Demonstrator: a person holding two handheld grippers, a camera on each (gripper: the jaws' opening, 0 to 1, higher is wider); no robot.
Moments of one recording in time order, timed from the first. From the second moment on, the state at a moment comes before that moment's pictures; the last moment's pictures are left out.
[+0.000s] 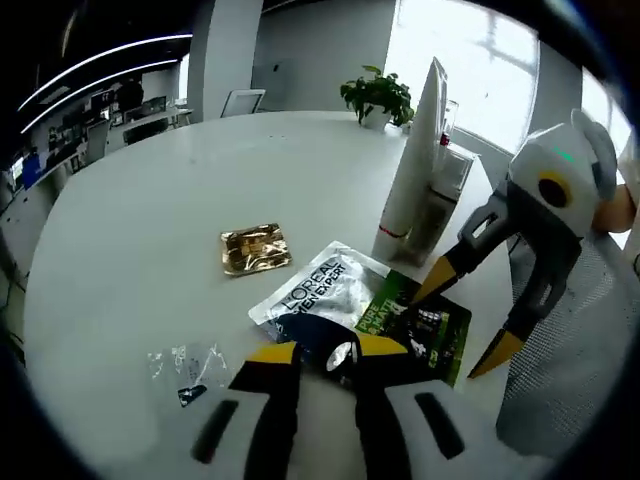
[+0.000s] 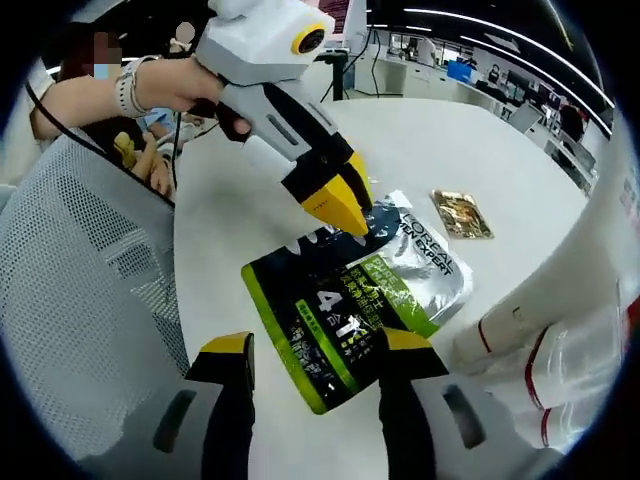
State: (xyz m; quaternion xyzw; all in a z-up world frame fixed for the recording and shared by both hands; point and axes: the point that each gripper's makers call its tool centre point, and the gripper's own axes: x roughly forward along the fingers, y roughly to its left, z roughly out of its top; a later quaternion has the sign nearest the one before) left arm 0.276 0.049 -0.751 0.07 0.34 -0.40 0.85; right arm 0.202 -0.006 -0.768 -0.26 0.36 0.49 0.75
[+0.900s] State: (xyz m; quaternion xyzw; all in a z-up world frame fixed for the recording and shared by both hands) left arm 0.297 0.038 -0.756 0.06 0.33 -0.40 0.85; right arm 0.215 -0.009 -0.768 -0.25 0.36 0.47 0.77
